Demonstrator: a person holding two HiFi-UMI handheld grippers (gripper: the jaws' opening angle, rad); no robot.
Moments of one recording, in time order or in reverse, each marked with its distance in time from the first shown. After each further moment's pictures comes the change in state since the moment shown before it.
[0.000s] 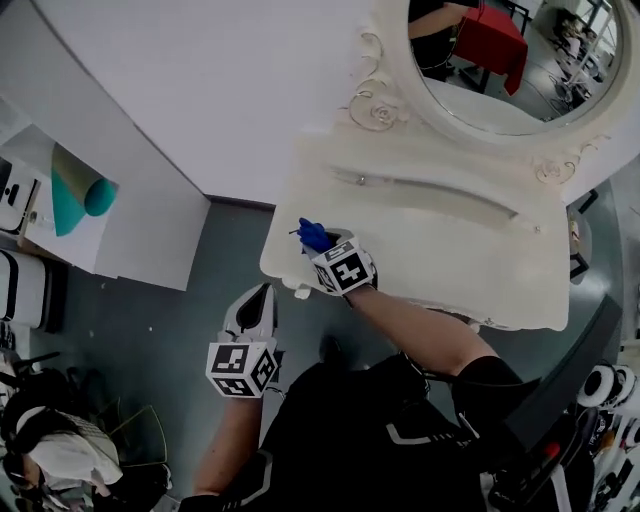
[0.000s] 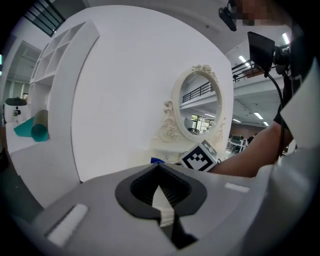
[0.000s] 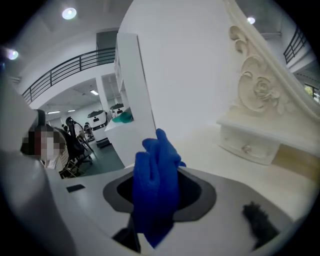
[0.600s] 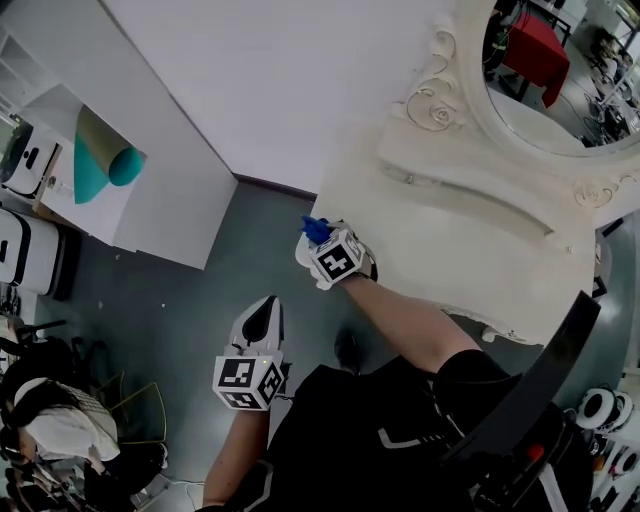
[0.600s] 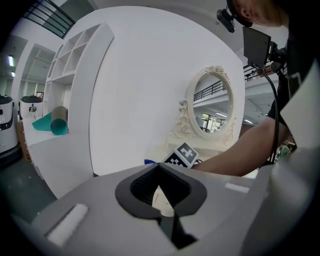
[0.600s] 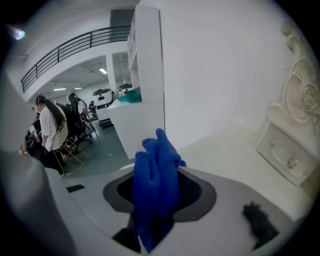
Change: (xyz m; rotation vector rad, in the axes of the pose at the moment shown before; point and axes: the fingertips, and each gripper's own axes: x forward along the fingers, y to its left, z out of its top) left arm -0.054 0.062 -0.028 -0.060 0.024 0.109; right arm 0.105 0.053 -0.009 -0.198 0.156 0.014
